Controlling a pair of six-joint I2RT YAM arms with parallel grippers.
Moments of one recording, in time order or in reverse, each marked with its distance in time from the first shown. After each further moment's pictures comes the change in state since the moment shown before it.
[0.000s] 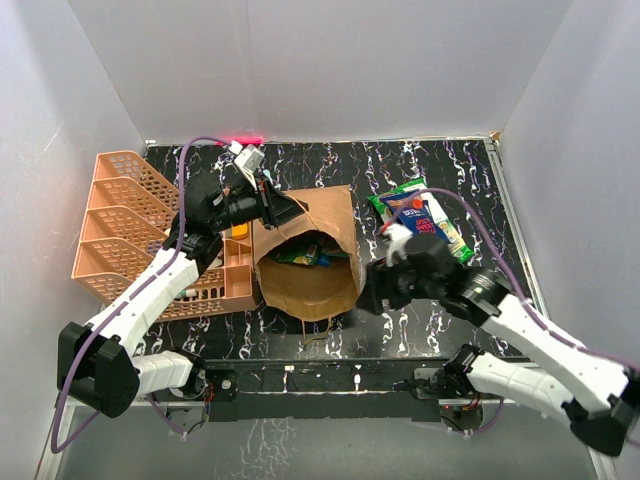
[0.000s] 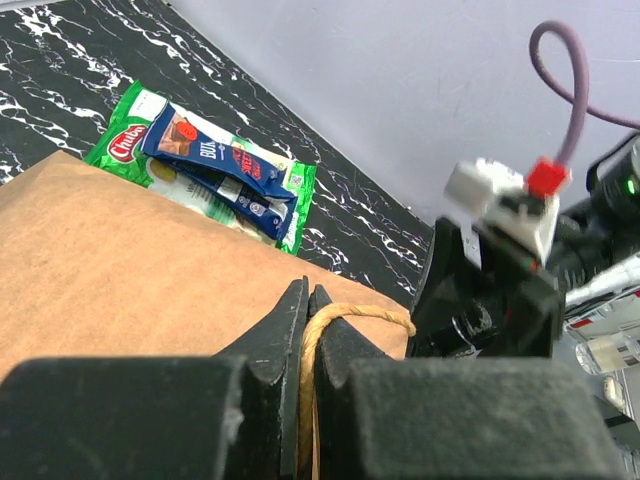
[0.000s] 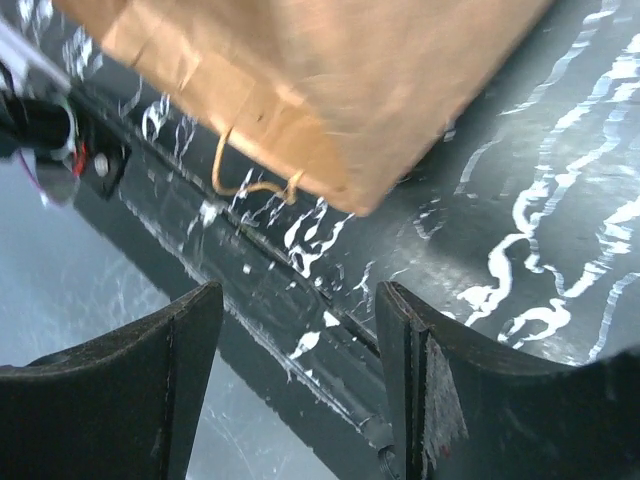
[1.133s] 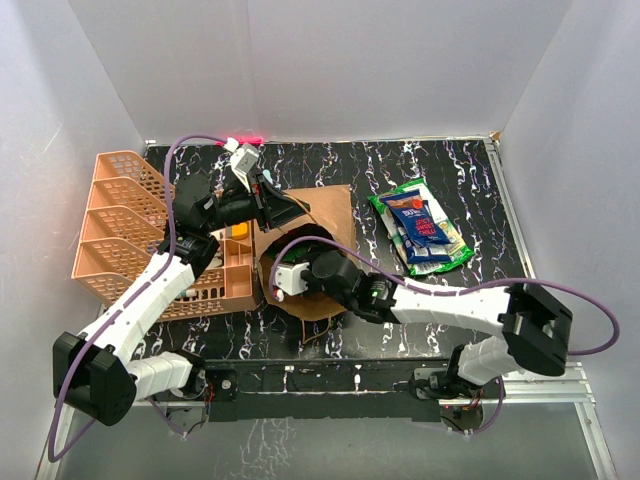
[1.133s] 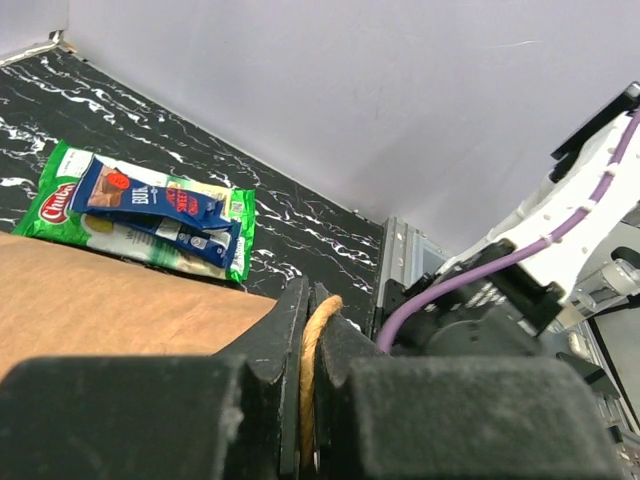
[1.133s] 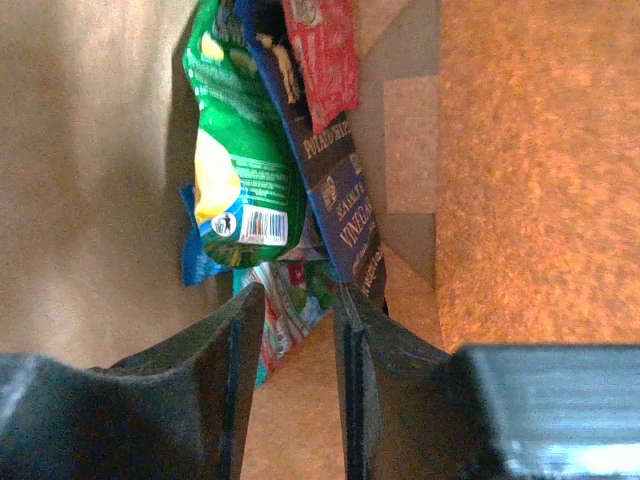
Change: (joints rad) left arm 0.000 -0.046 0.001 0.129 0.137 -0.050; right arm 0.423 0.649 0.024 0.806 0.631 -1.361
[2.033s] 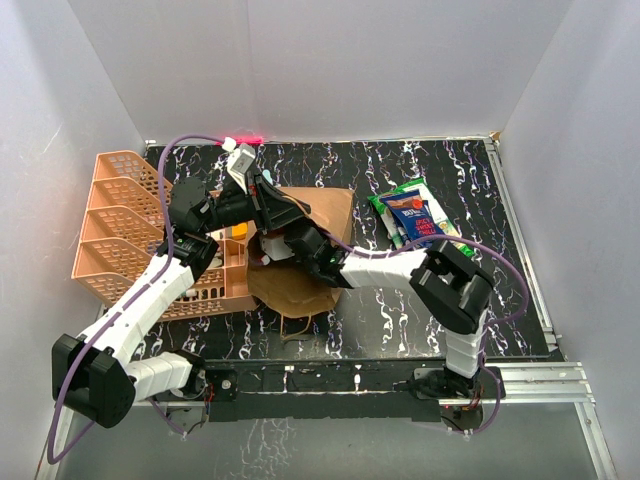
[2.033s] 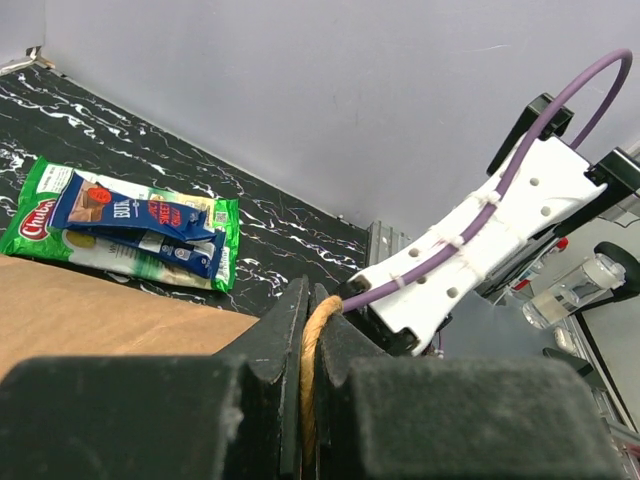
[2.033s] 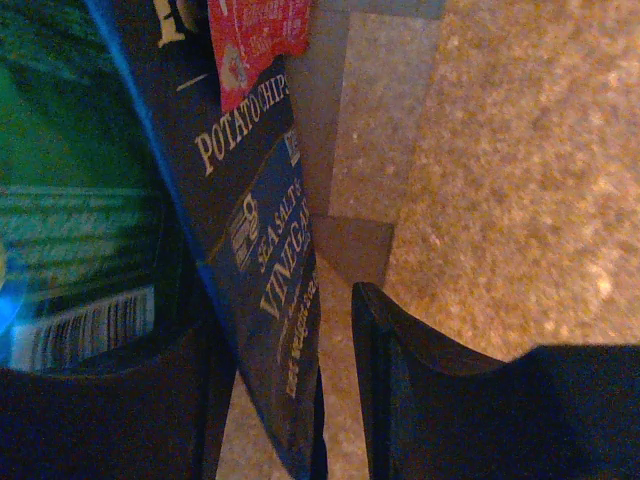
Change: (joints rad) left arm -0.008 -0.010 -0.014 0.074 0.037 -0.048; right arm -0.144 0.398 0.271 0.045 0.182 -0.179
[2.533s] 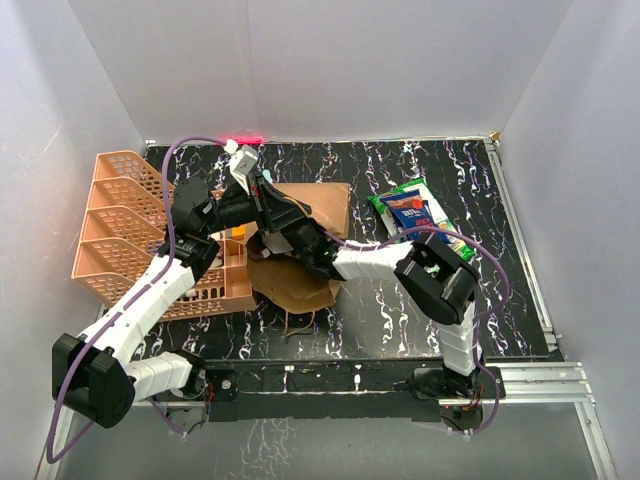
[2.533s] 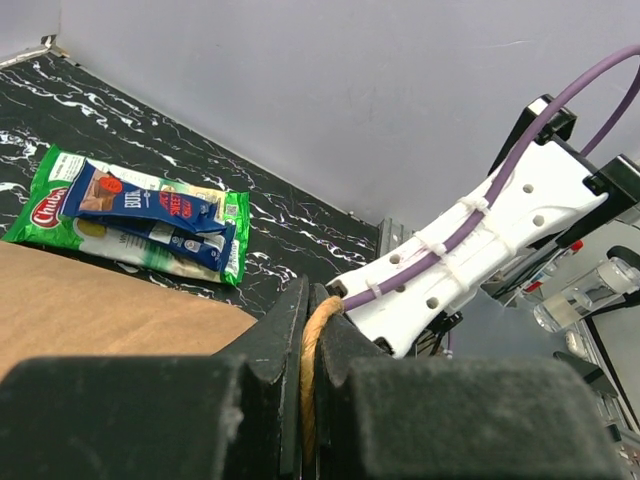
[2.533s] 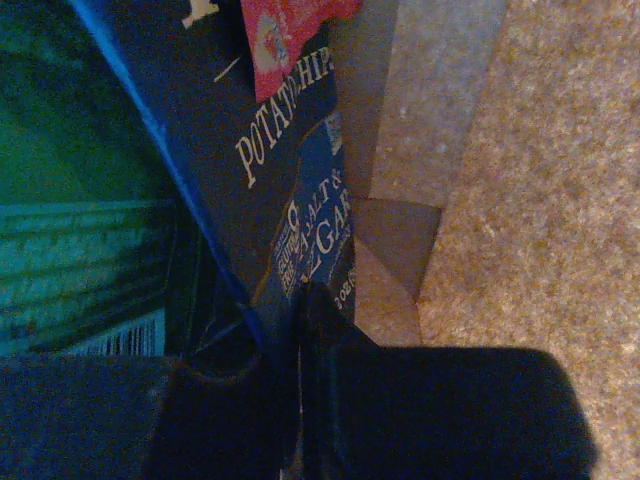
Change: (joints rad) left arm -0.011 0.000 -0.008 -0.032 -0.027 0.029; right arm -0.034 0.119 0.094 -0.027 0.023 0.010
